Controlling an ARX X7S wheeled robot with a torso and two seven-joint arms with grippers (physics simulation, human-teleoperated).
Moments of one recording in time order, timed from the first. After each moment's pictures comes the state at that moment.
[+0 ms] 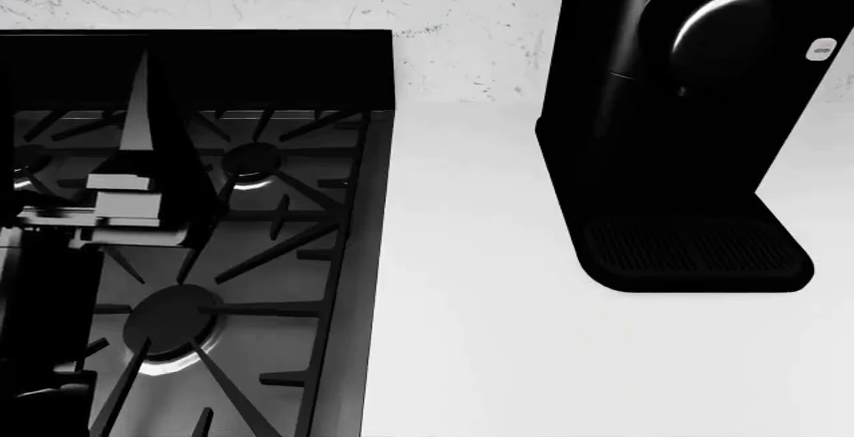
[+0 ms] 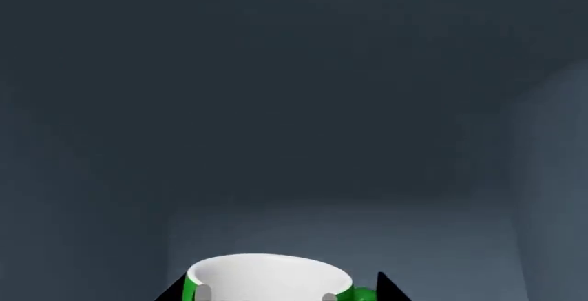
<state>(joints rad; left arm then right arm) -0.31 -0.52 -0.08 0.91 -0.71 -0.42 -0.40 2.28 0.05 0.04 1.31 0.03 0.39 -0.08</state>
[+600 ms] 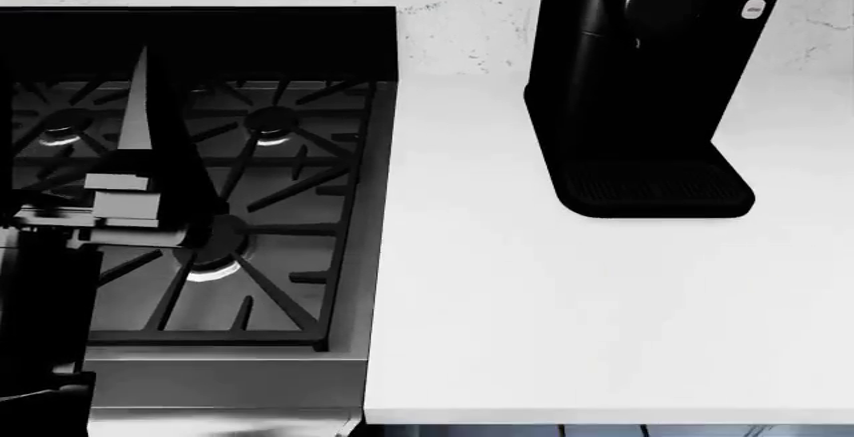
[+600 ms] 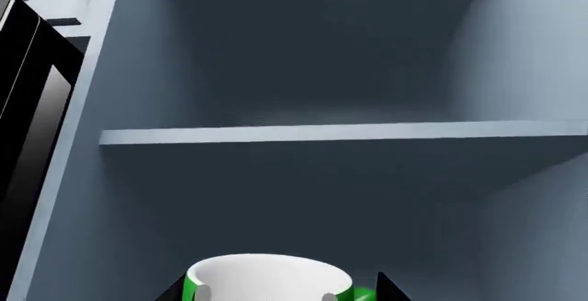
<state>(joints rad) -0.32 -0.53 -0.07 0.91 -0.72 -0.42 -0.42 2.33 0.06 0.00 1.31 0.05 0.29 -0.13</state>
